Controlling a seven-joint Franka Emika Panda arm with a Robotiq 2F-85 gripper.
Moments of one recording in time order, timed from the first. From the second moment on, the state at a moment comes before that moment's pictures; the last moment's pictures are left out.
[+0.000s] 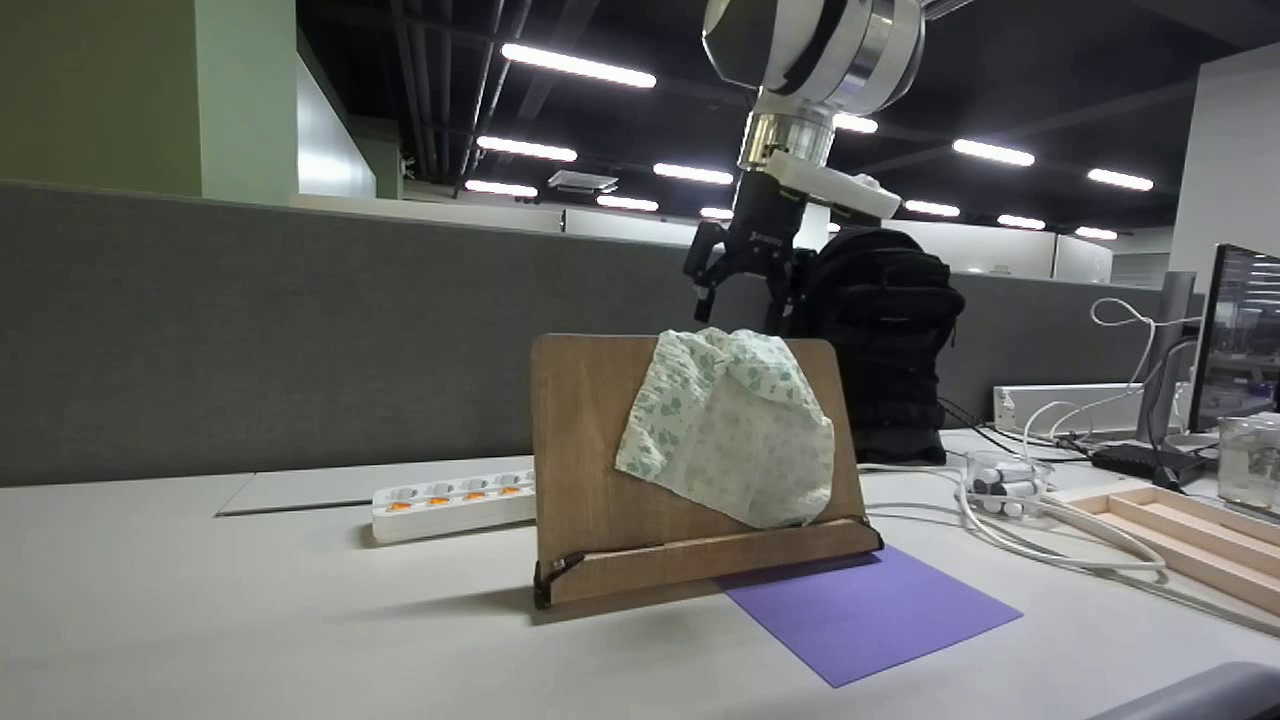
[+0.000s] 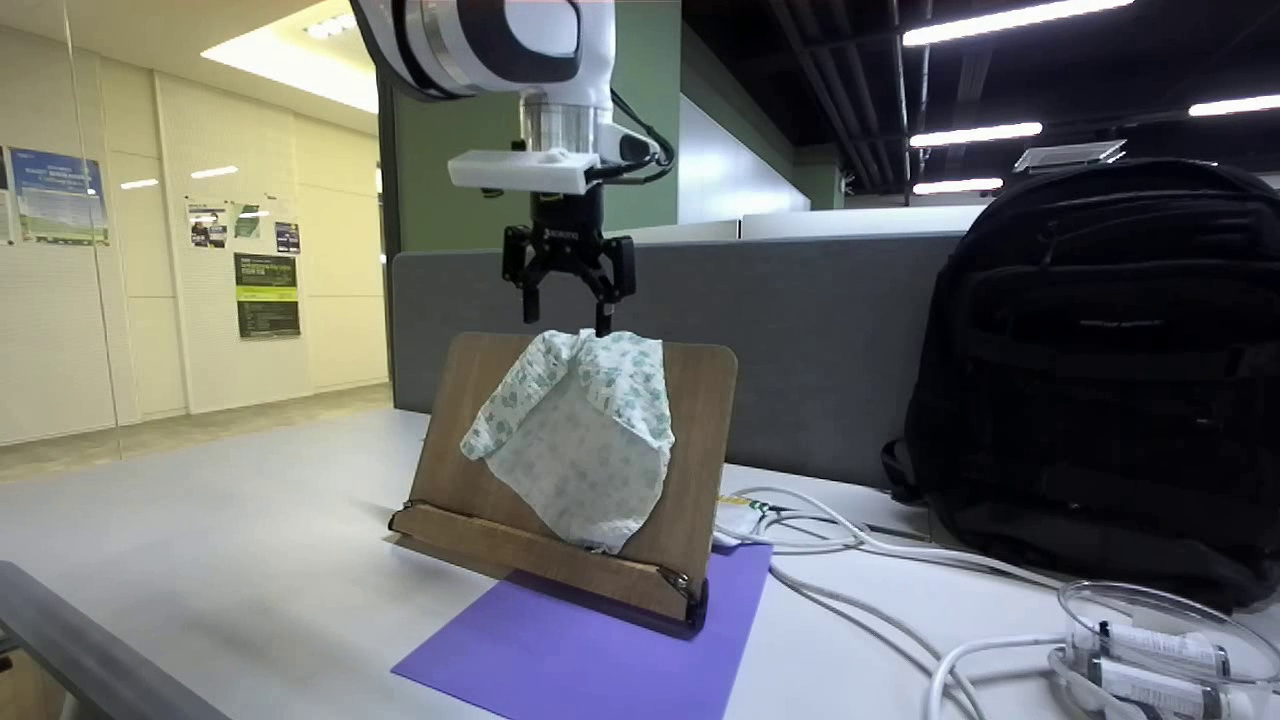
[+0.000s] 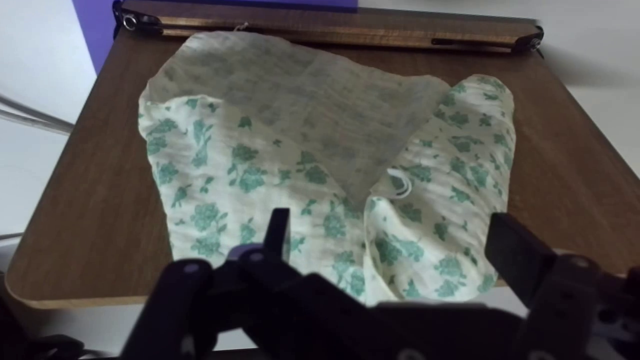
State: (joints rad) arm -0.03 0.03 -0.01 -2.27 0.23 2.47 -0.24
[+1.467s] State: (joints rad) arm -0.07 0.08 -0.03 -2.22 0.23 2.52 -0.37
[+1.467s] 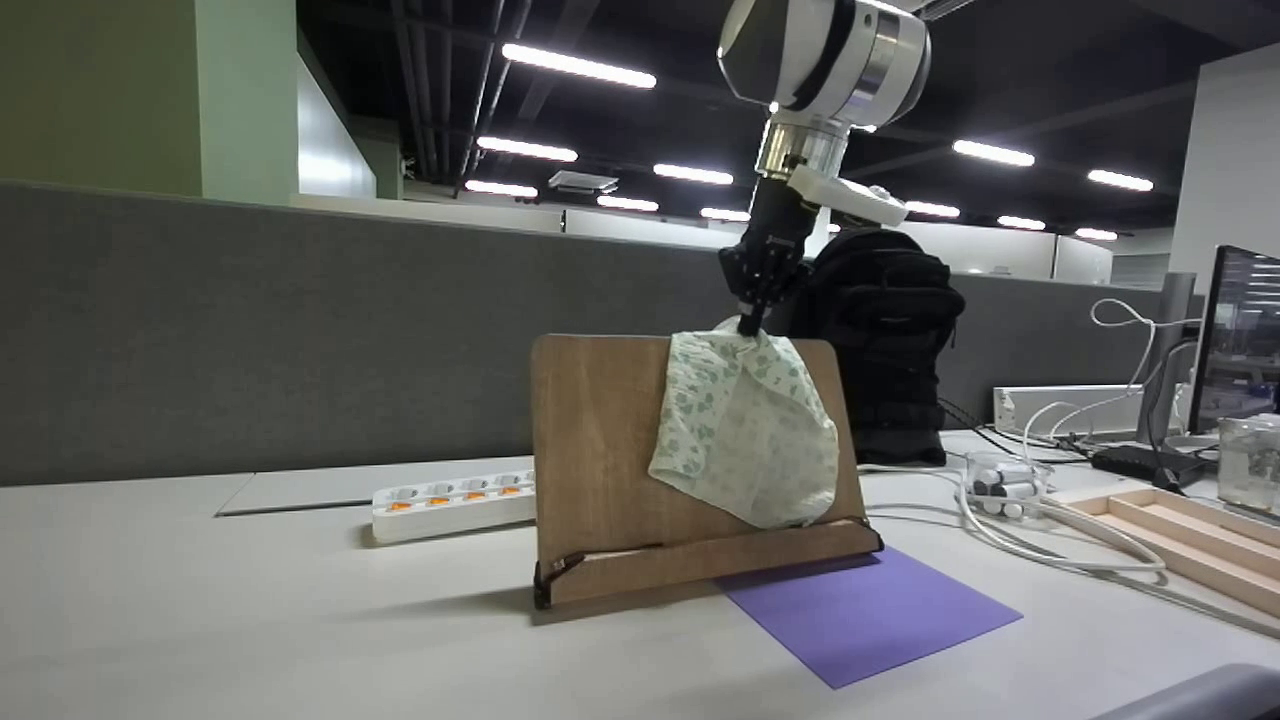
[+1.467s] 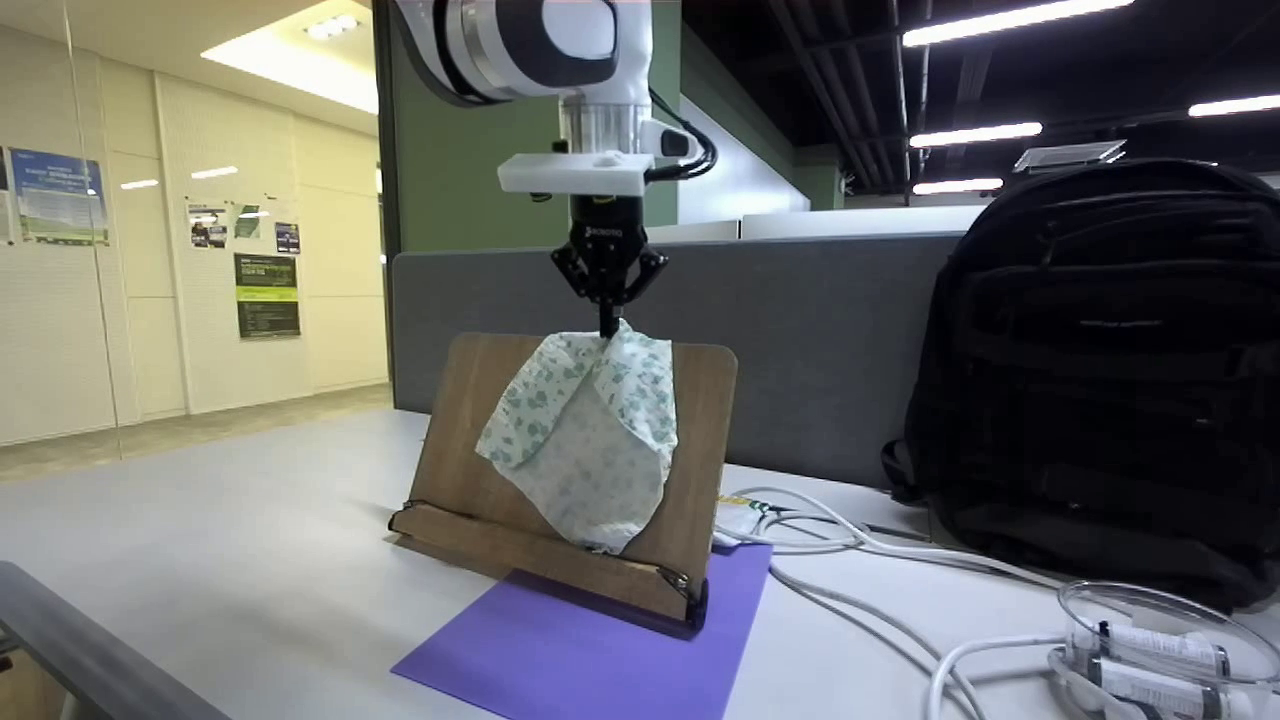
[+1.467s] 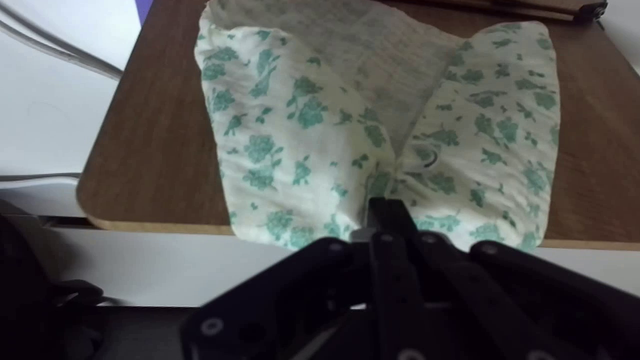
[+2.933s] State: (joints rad) arm -0.38 -0.20 -0.08 -2.30 -0.53 2.57 0.48
